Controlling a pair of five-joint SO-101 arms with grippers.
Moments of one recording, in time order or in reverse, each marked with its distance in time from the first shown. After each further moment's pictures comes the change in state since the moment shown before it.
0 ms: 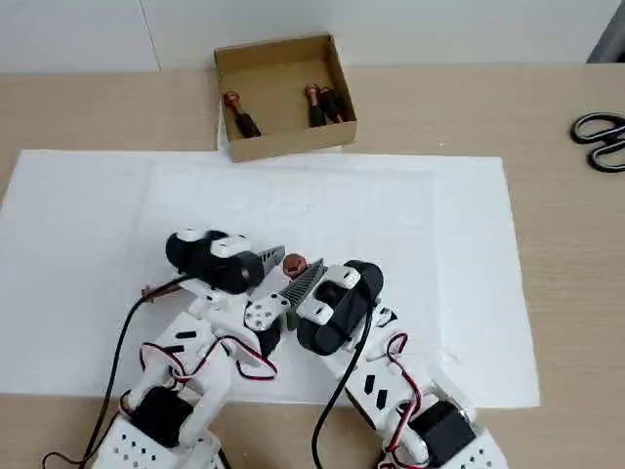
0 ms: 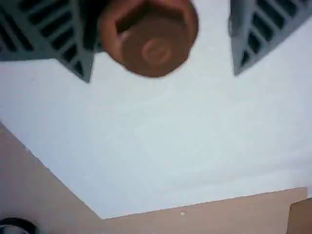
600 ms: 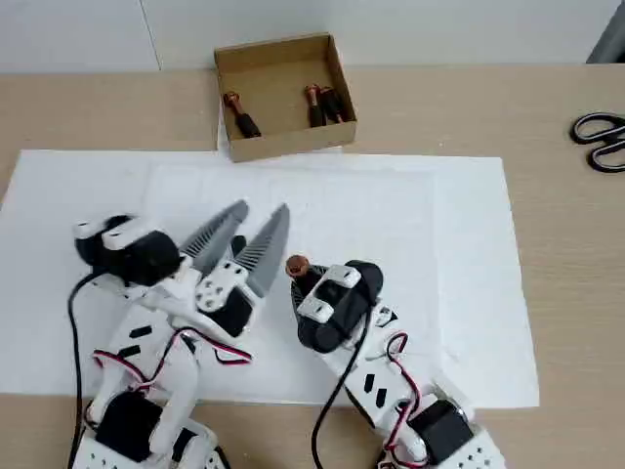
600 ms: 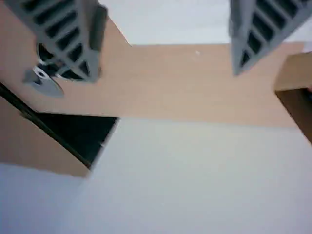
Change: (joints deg) left arm -7.4 0.1 -14.6 -0.3 9.4; right arm 1.0 -0.1 2.7 0.0 0.0
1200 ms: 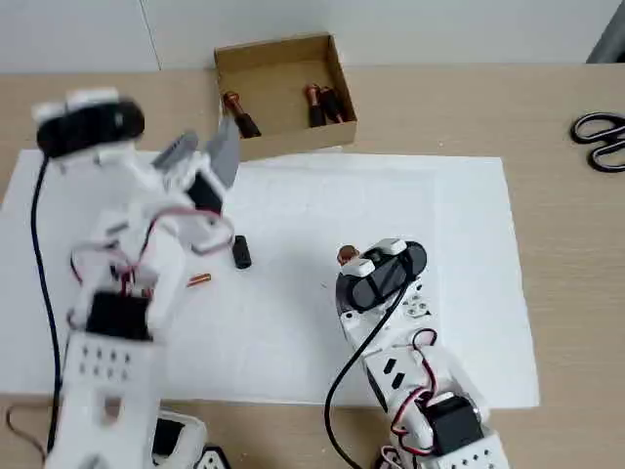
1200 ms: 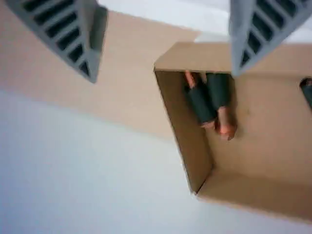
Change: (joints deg) left arm -13.4 44.7 -35.0 7.0 5.6; right arm 12.7 2.0 -3.6 10.4 -5.5
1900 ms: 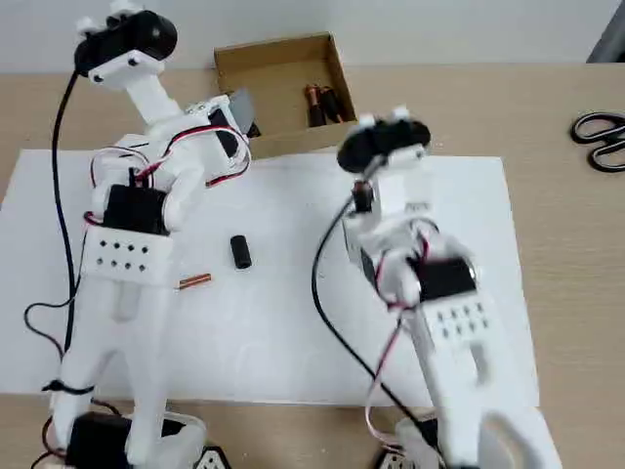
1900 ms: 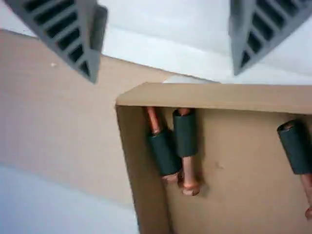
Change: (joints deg) left arm -0.2 27.5 -26.6 13.7 0.2; right arm 7.3 67.9 -52.0 3.3 -4.3
